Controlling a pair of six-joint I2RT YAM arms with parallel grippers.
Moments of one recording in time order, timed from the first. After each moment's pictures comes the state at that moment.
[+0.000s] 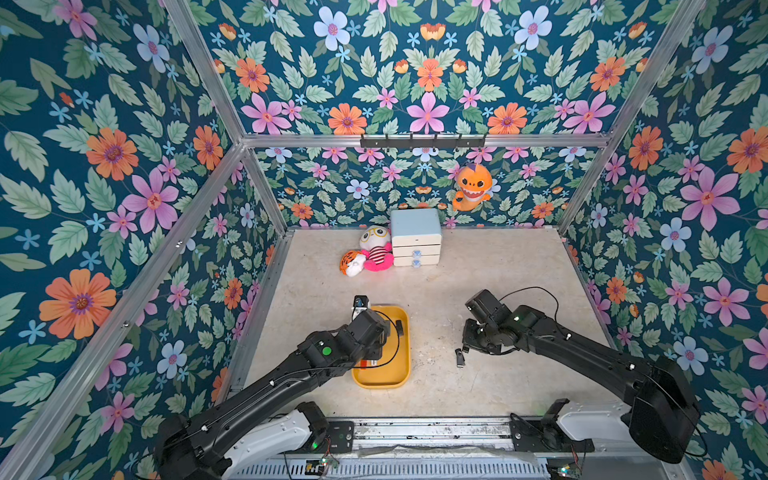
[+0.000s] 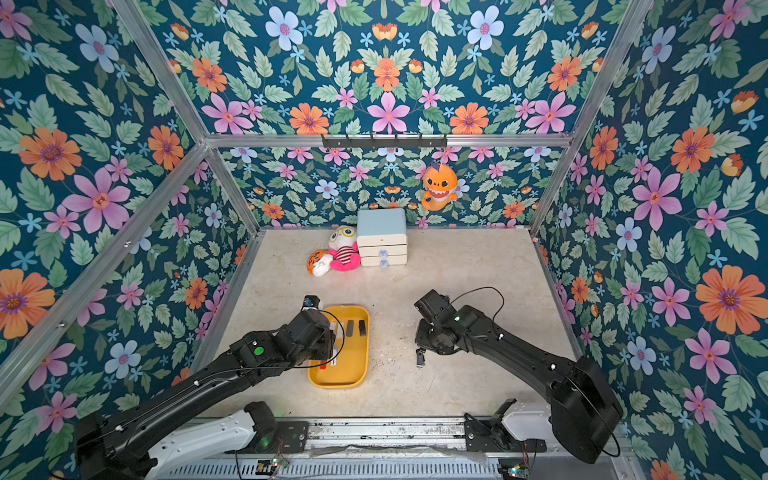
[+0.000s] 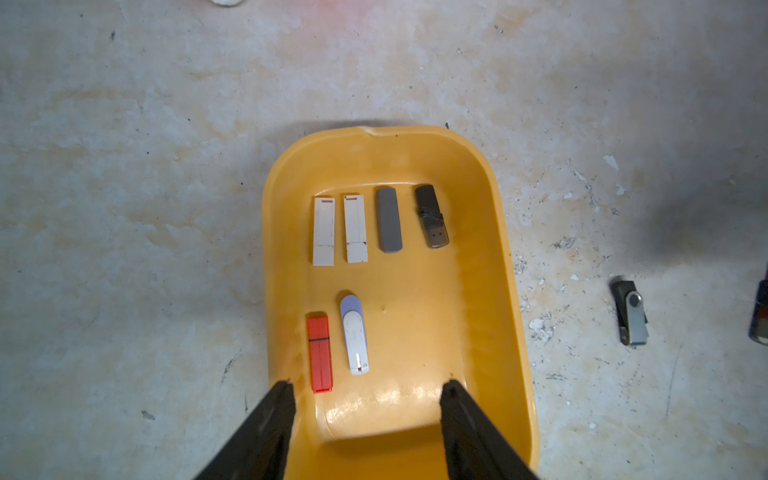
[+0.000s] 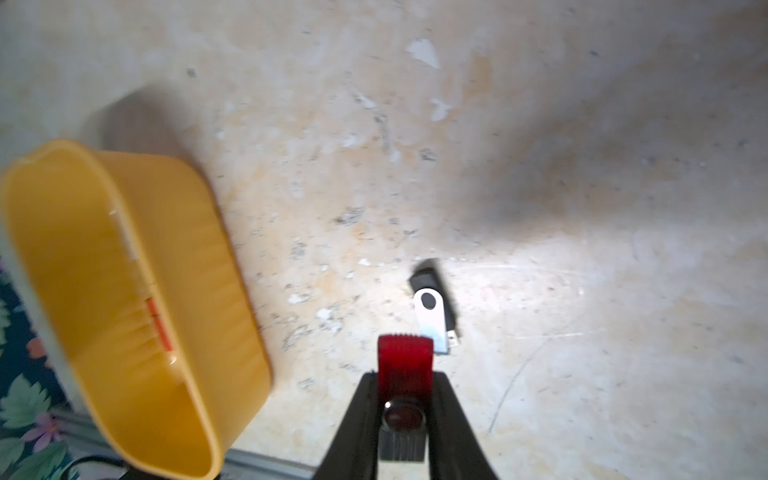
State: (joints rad) left arm -0.90 0.94 0.81 -0.87 -0.36 -0.68; right arm 0.79 1.32 0.93 -0.75 -0.07 0.97
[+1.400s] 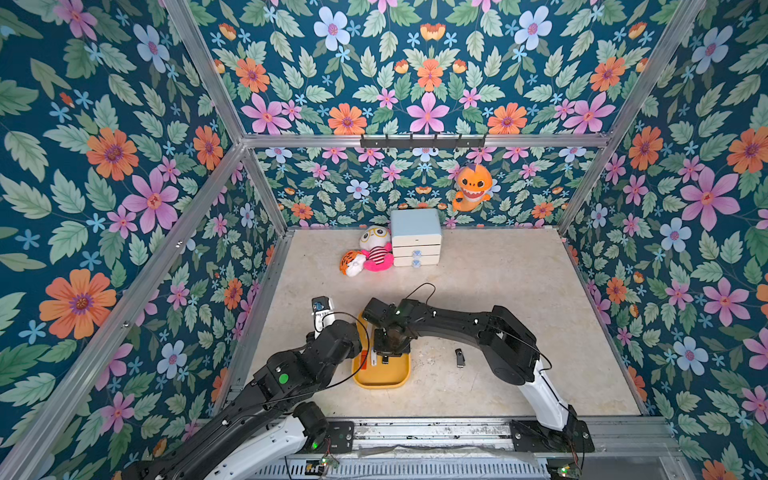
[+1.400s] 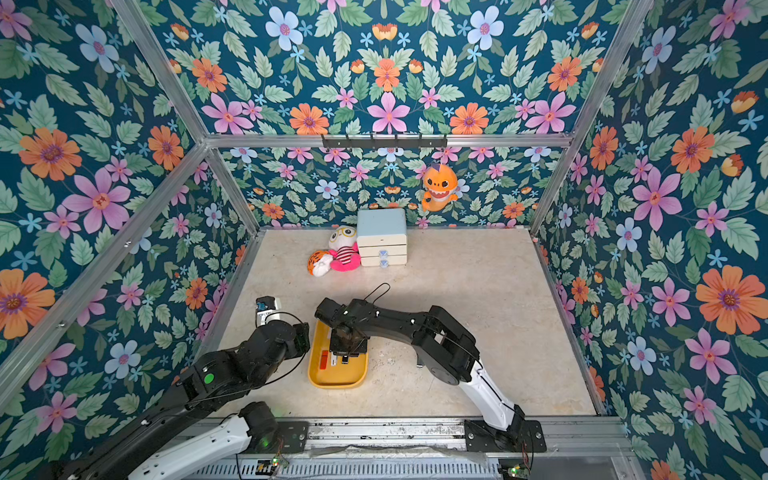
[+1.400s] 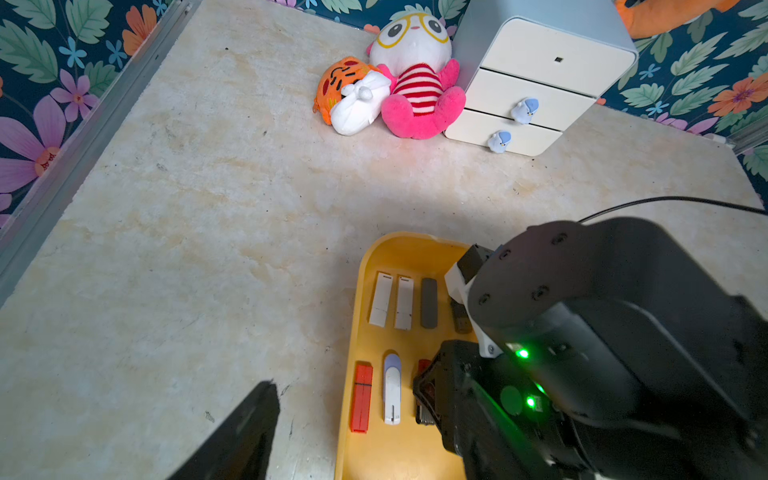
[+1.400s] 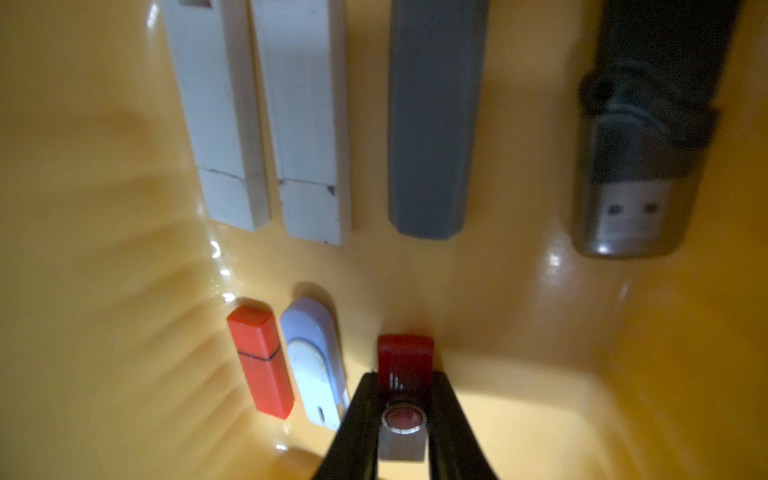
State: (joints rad) left arm -0.90 0.69 0.81 -0.96 -0.59 -0.82; right arm 1.11 2.22 1.75 -0.83 -0.13 1.05
